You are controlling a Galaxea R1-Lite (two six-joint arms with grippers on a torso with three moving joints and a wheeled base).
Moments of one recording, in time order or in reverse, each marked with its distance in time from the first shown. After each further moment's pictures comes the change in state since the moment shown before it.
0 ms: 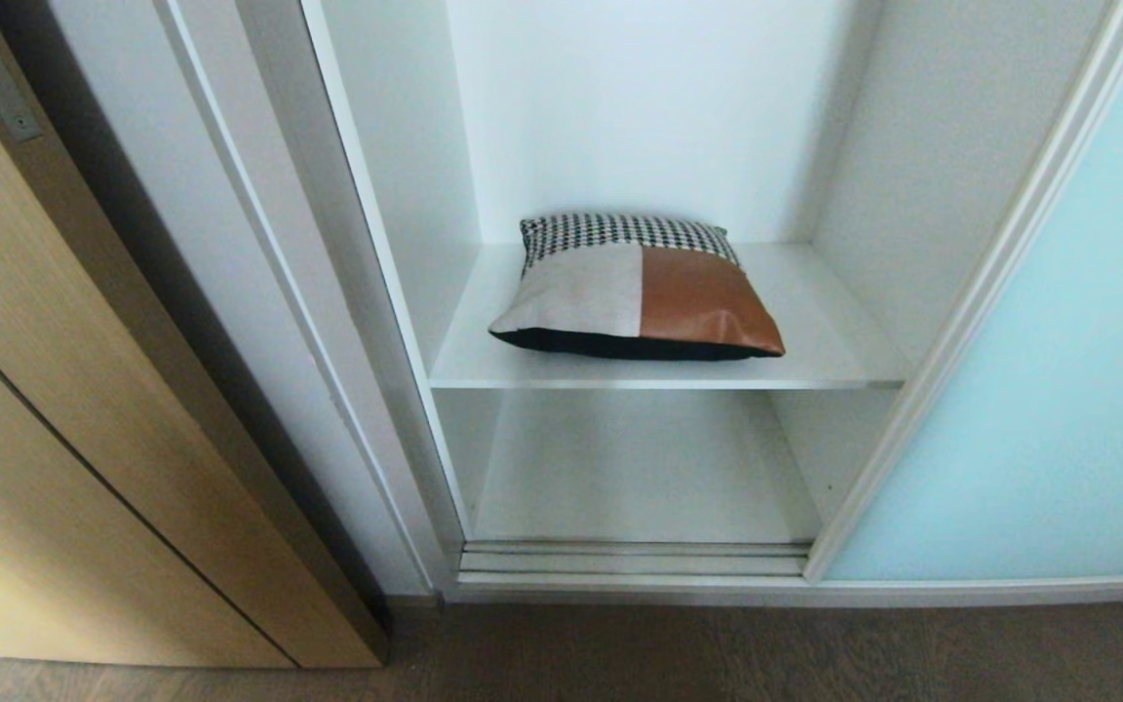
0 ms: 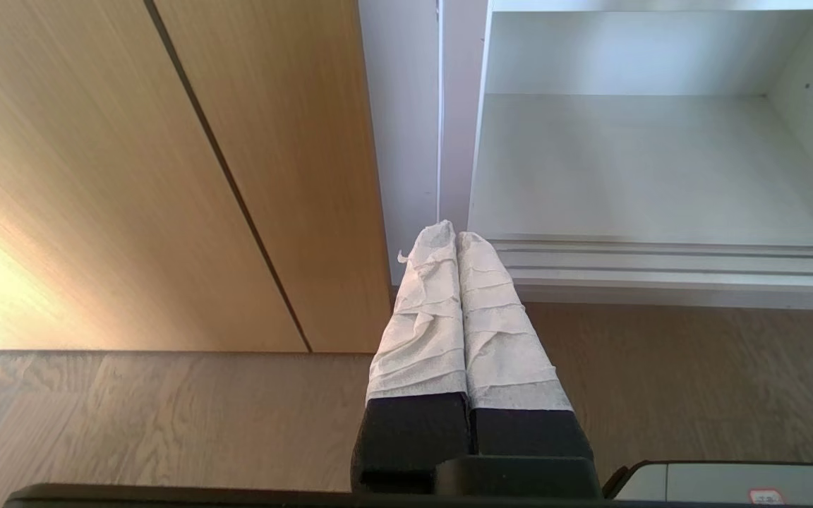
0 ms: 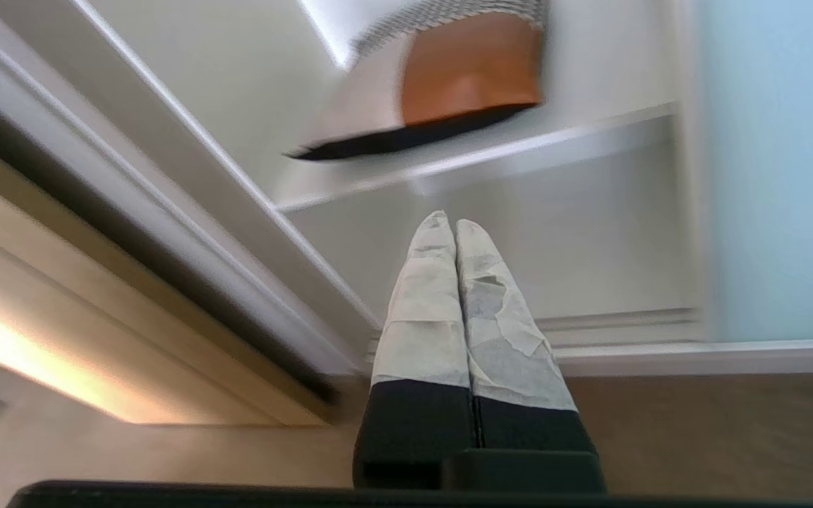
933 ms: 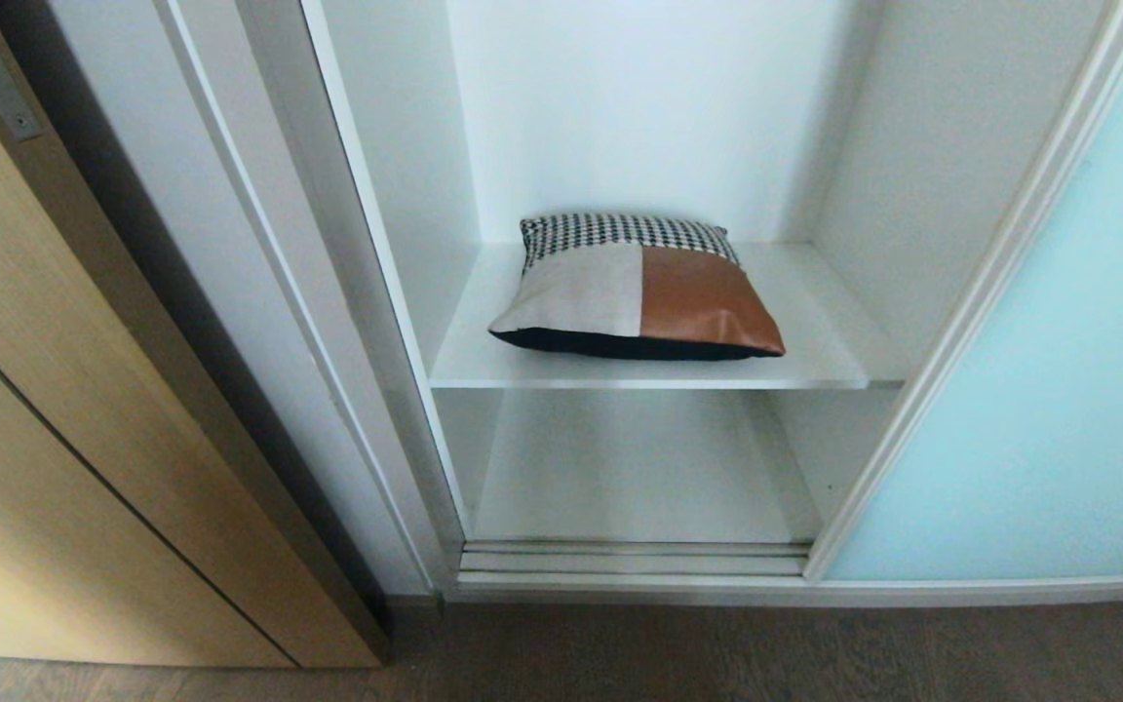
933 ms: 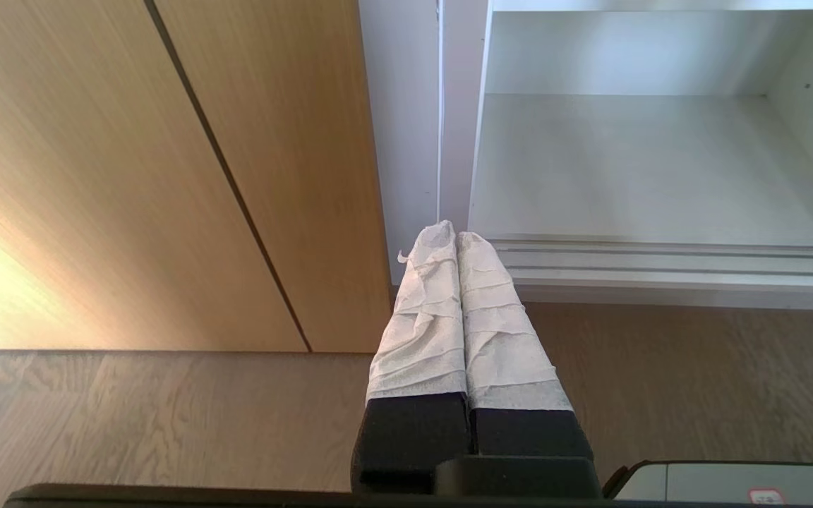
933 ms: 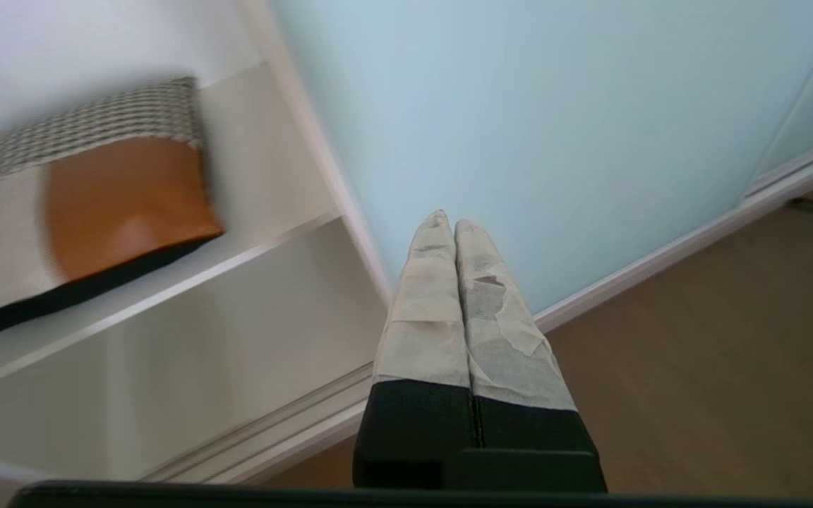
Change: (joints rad) left arm 0.000 0.001 0.000 0.000 0.000 0.000; right arm -0.262 0.409 -0.435 0.182 -0.375 -0.140
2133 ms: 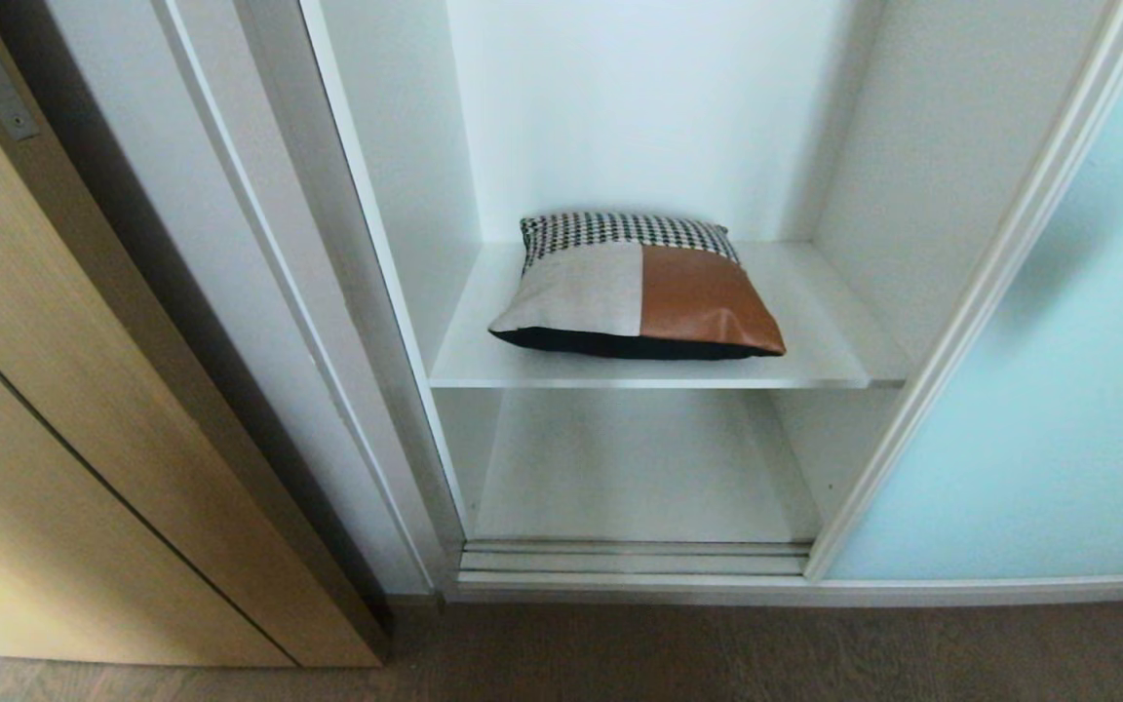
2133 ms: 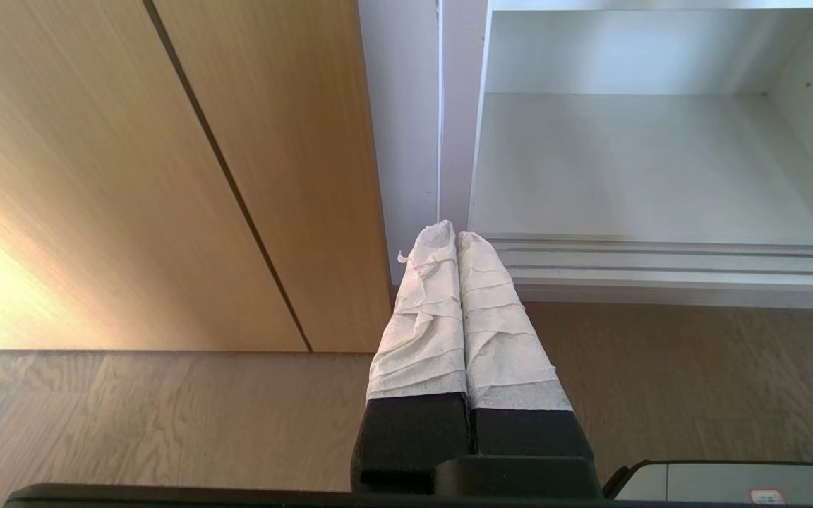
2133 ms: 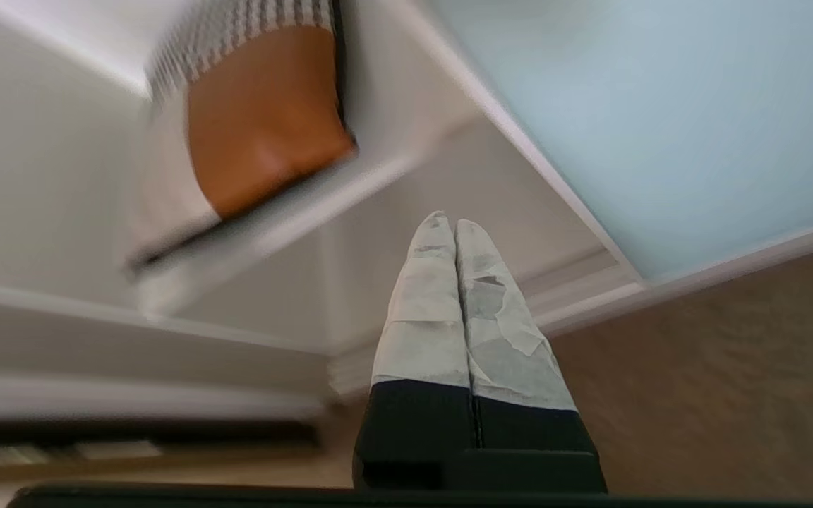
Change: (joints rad) left arm 0.000 0.001 0.000 0.000 0.000 0.000; right arm -0.378 0.575 0.098 -0.474 0.836 0.217
